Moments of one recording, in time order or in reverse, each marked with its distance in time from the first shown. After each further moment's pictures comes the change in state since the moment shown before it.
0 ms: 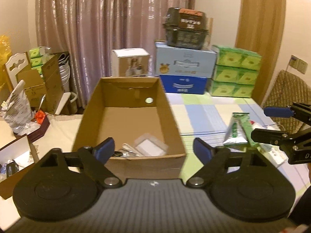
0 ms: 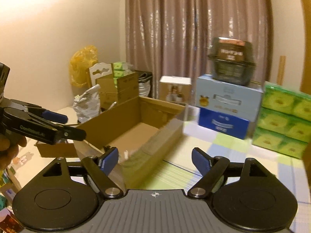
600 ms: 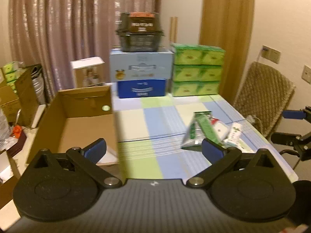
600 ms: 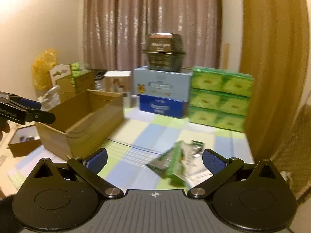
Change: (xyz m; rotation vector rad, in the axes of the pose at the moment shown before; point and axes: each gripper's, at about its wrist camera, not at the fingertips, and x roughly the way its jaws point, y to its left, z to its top) left arm -0.004 -0.103 0.006 0.102 -0.010 -0.125; right arm -0.125 -0.085 -0.051 0.091 0.017 -0.247
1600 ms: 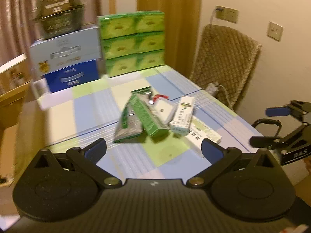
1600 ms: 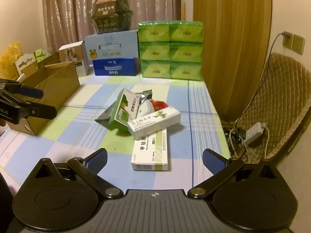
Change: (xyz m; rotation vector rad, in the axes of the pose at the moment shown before) left arm 0.110 -0.130 -0.016 0.198 0.131 -0.229; right arm -0.001 -0.094 -0.084 0.155 0.181 -0.142
